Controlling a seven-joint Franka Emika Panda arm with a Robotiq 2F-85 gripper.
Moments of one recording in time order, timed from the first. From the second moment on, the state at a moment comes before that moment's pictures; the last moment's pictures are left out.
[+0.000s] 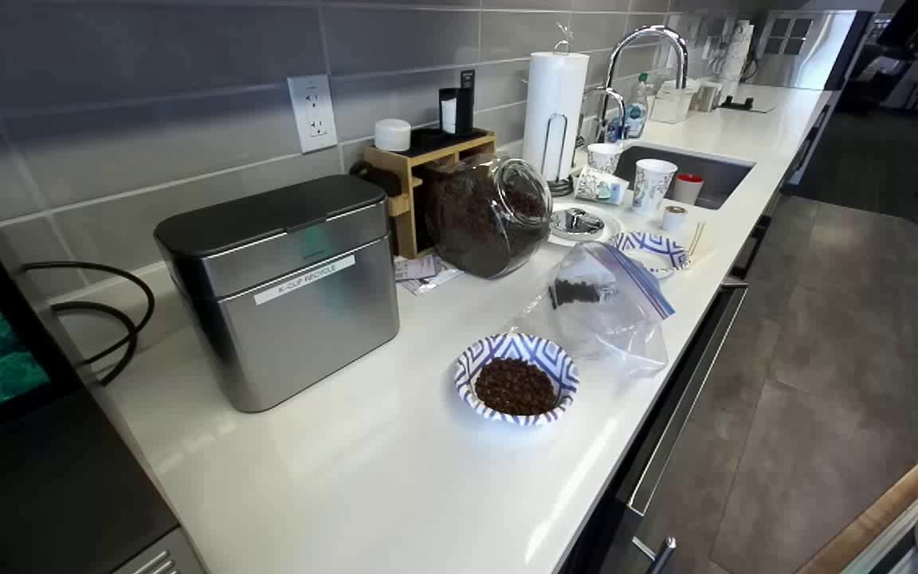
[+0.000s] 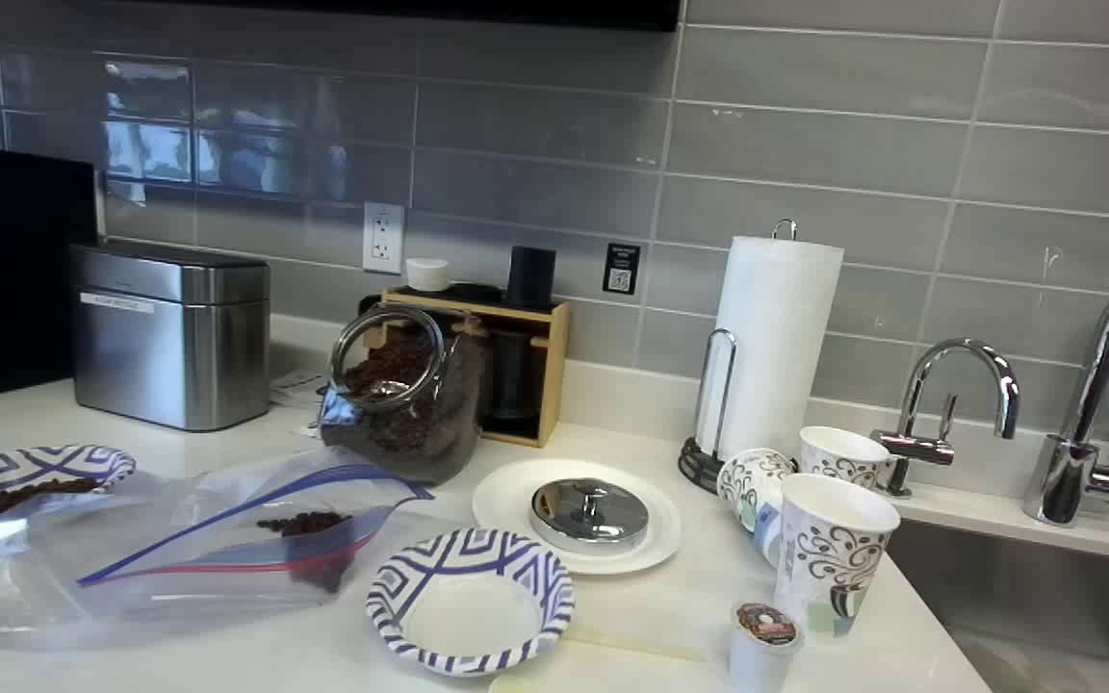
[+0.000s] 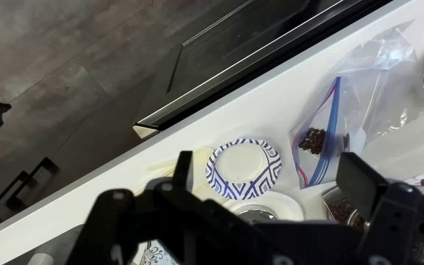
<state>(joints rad) -0.11 -0.99 -0.09 -2.59 -0.05 1.78 -0.02</state>
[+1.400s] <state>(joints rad) -0.05 -0.62 -0.08 -2.77 0.15 2.44 0.11</state>
